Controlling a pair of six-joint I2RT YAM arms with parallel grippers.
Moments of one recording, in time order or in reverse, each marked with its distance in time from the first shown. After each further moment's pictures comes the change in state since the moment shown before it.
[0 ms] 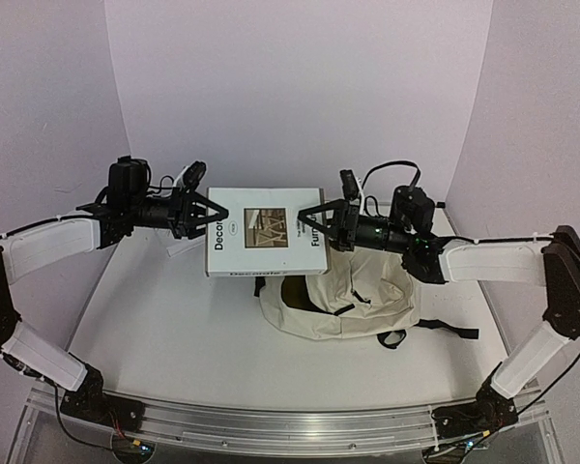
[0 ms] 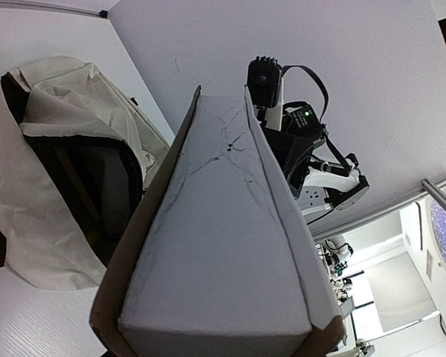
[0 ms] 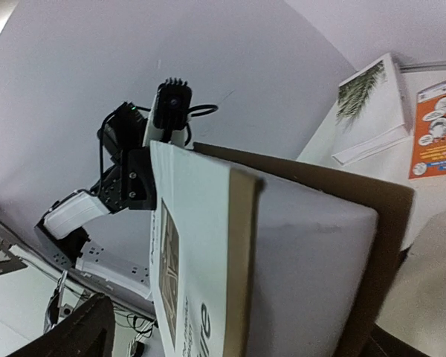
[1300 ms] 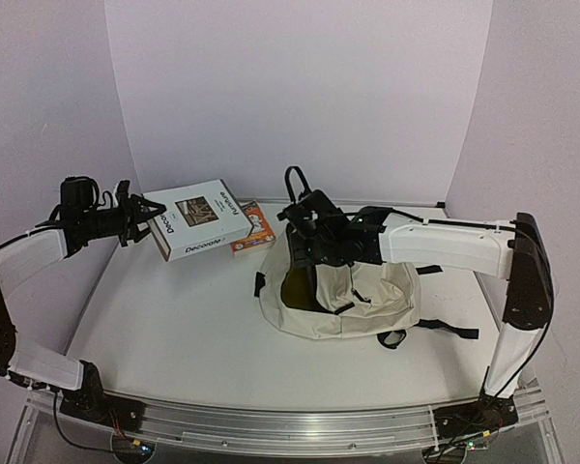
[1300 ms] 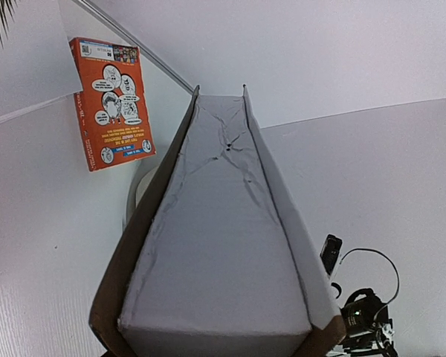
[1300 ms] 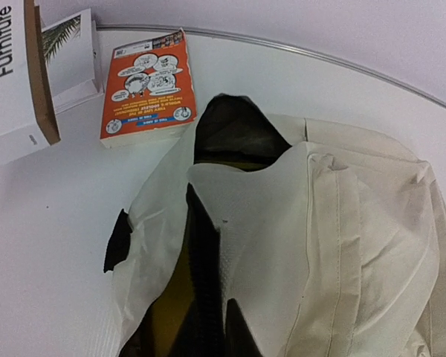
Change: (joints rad) left arm 0.410 -0.132 -0.153 -0.114 -0.236 -0.126; right arm 0.322 0.246 0.589 -1.218 1.213 -0.395
